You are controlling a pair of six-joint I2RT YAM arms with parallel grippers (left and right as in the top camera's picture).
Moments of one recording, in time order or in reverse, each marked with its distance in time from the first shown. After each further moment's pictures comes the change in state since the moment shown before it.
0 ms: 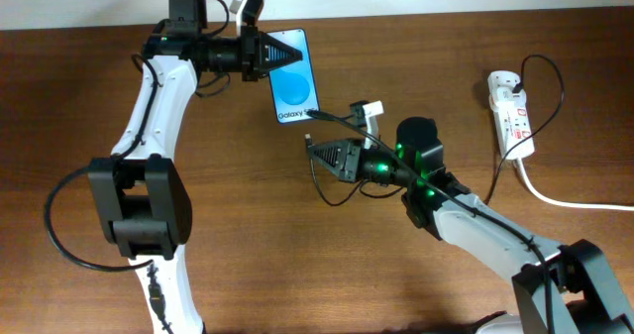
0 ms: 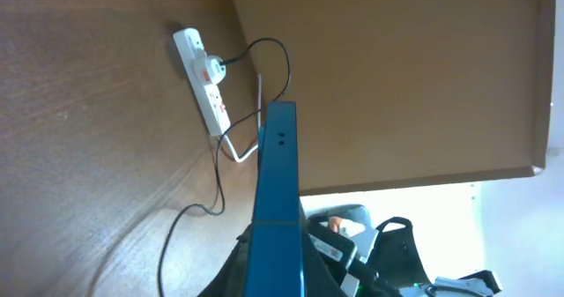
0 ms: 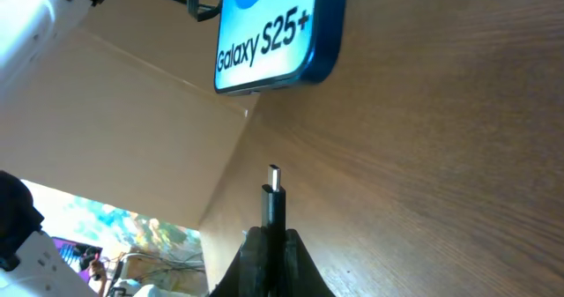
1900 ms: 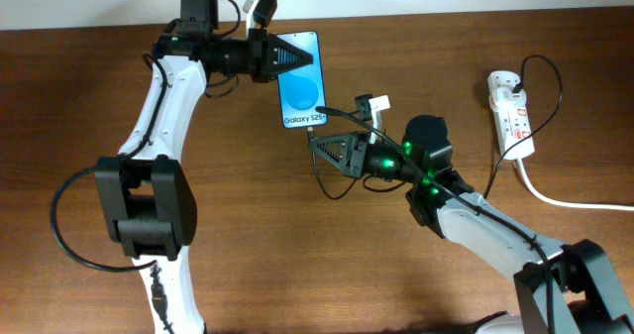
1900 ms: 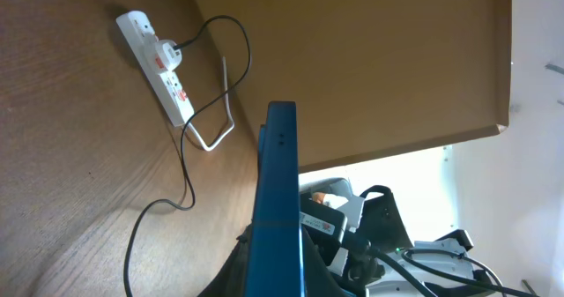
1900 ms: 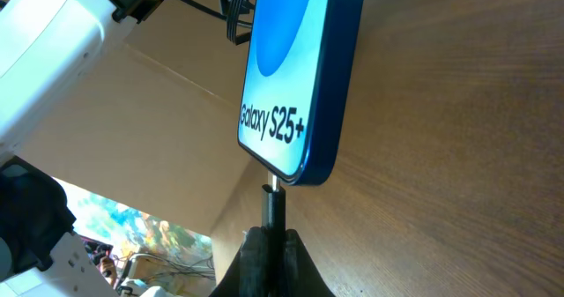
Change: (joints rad) left arm -0.034 0.000 0.000 0.002 0.103 0.055; right arm -0.031 0.000 0.000 0.095 -0.046 0.028
